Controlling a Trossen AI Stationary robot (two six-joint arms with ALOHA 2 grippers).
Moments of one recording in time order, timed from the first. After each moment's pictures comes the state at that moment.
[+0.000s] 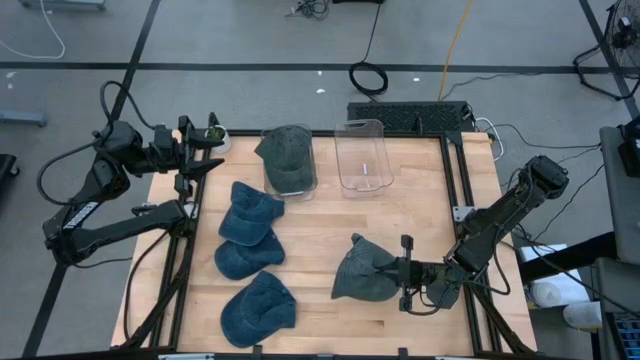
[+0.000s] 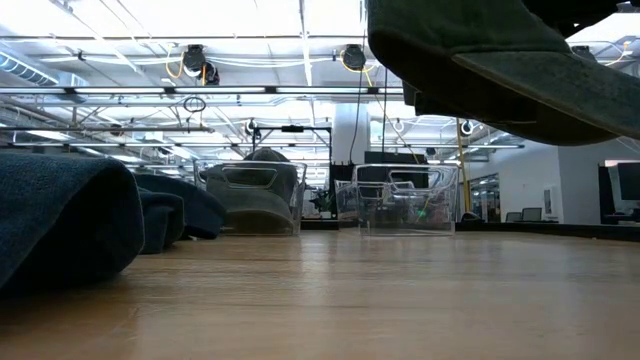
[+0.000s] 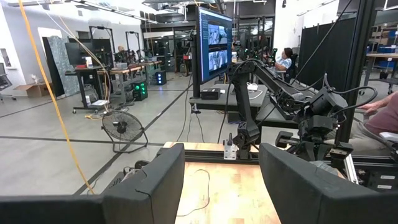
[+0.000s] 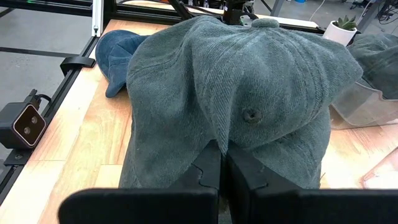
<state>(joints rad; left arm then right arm) 0.64 0.54 0.93 -0.34 0.52 0.02 0.79 1.30 0.74 -0.07 0.81 0.38</state>
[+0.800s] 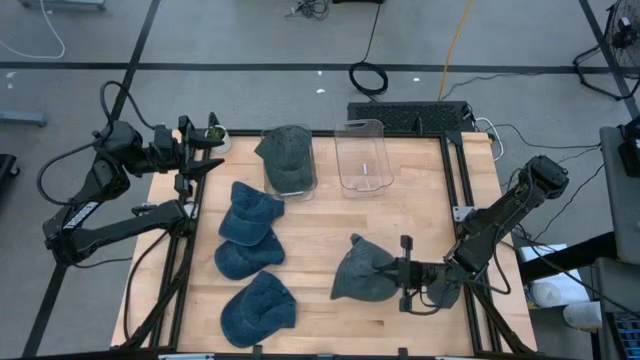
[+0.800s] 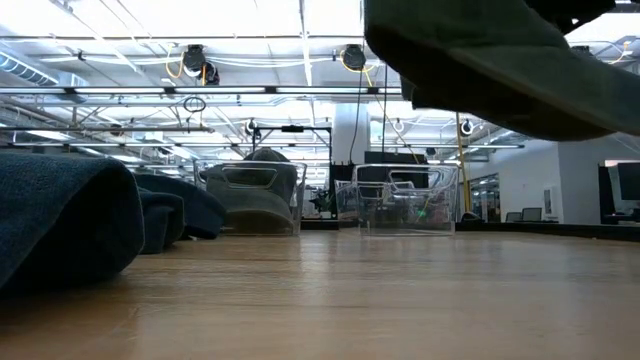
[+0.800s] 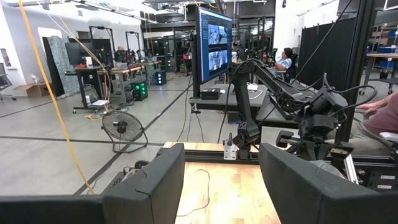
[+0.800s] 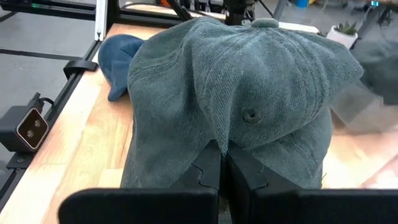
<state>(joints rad) 0.64 0.54 0.93 -0.34 0.52 0.02 0.79 1.30 0.74 -0.05 0.81 0.36</state>
